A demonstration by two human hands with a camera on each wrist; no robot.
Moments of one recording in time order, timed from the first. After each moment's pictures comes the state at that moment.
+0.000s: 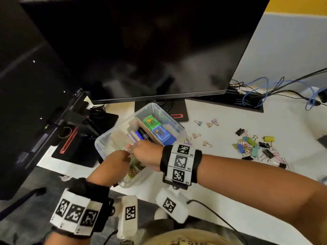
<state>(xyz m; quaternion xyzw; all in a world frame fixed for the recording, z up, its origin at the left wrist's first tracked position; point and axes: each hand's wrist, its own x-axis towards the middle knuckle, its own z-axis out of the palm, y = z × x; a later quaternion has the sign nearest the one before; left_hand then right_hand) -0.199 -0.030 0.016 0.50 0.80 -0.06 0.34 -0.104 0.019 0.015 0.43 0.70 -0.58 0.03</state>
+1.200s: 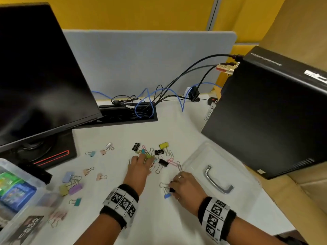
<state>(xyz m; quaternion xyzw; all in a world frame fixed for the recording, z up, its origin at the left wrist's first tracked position) 0.137 0.078 -0.130 0.86 0.50 0.03 0.11 0.311 -0.013 -0.111 0.61 0.78 -0.15 0.07</state>
